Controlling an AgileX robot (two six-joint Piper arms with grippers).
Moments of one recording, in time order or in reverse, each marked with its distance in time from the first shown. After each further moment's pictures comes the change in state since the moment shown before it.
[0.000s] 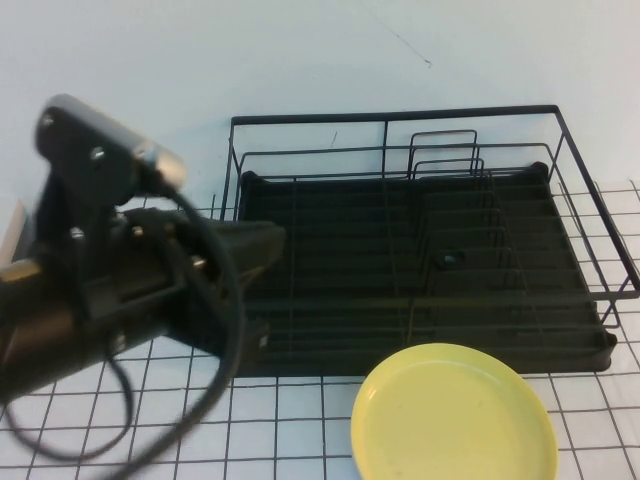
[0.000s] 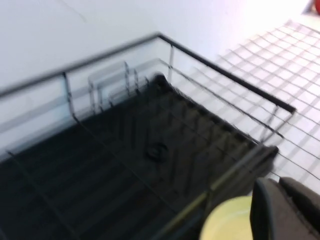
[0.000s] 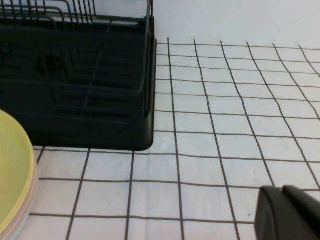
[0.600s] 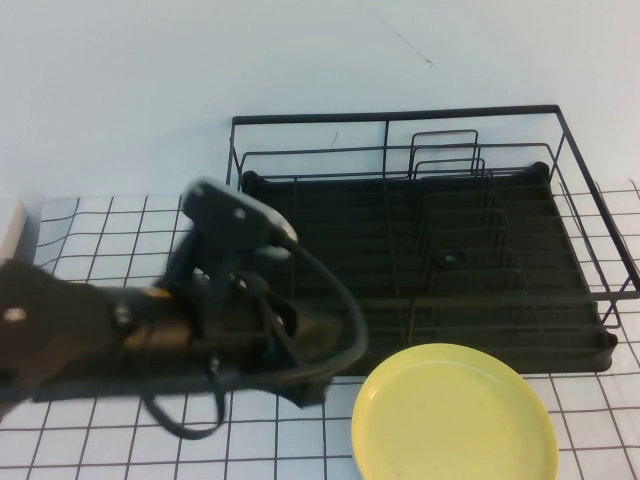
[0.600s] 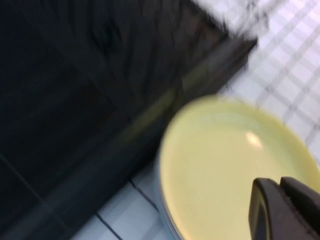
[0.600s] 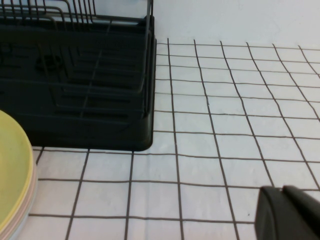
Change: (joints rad) right arm 0.000 0.000 0.000 0.000 0.000 0.000; left arm -0.001 0.246 -0.017 0.038 0.157 -0.060
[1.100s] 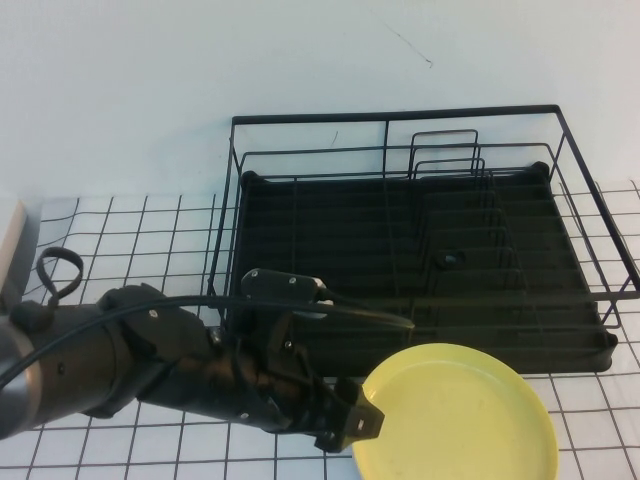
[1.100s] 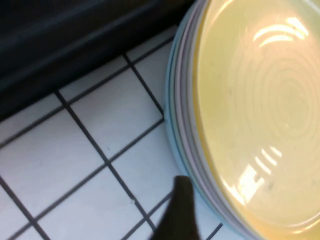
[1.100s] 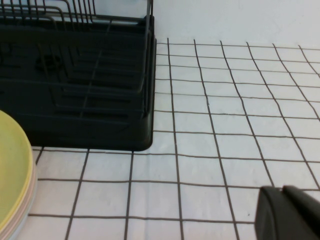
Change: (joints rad) right arm 0.000 0.000 0.000 0.000 0.000 0.000; left arm 0.000 0.328 0.000 -0.124 0.053 -0.033
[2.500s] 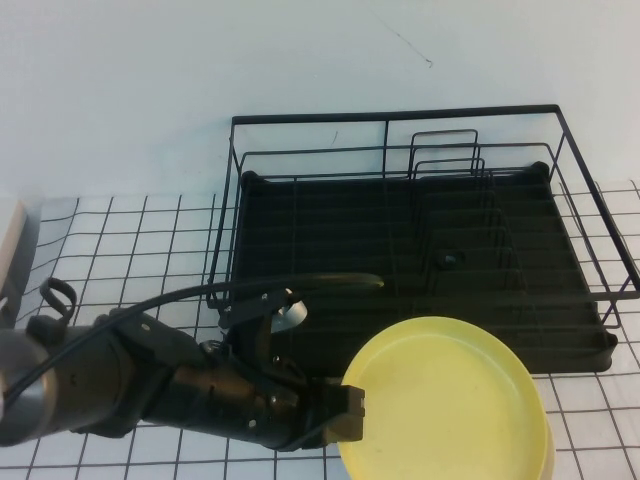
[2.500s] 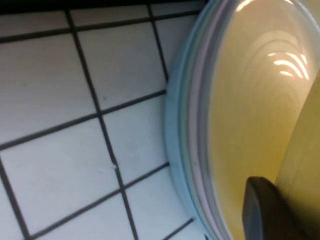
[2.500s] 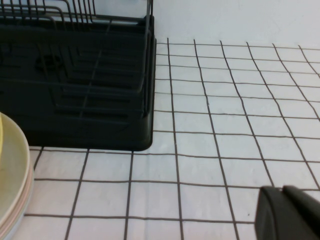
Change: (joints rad) right arm 0.000 0.000 0.000 0.000 0.000 0.000; left arm 0.025 0.044 0.057 -0.242 0.023 -0.099
